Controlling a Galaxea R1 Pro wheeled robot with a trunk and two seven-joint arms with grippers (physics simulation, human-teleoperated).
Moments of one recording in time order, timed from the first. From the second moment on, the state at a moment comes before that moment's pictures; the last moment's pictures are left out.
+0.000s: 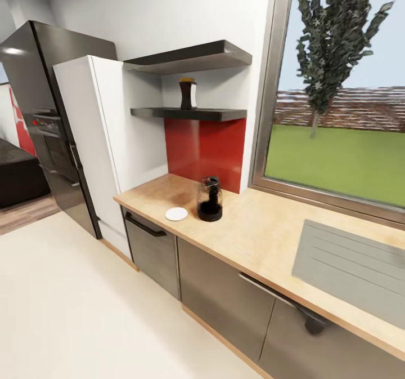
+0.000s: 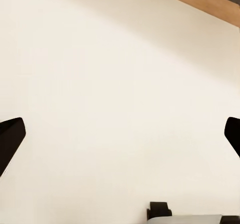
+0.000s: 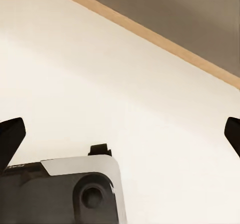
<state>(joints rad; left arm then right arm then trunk) -0.14 0.00 0.36 -0.51 -0.39 -0.09 -0.07 -0.04 -0.05 -0.19 -0.46 0.05 -0.03 0.00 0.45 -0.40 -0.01</state>
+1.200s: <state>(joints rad) -0.14 0.00 0.36 -0.51 -0.39 -0.10 -0.07 -0.04 -0.05 -0.19 -0.46 0.05 -0.03 0.00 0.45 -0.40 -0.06</state>
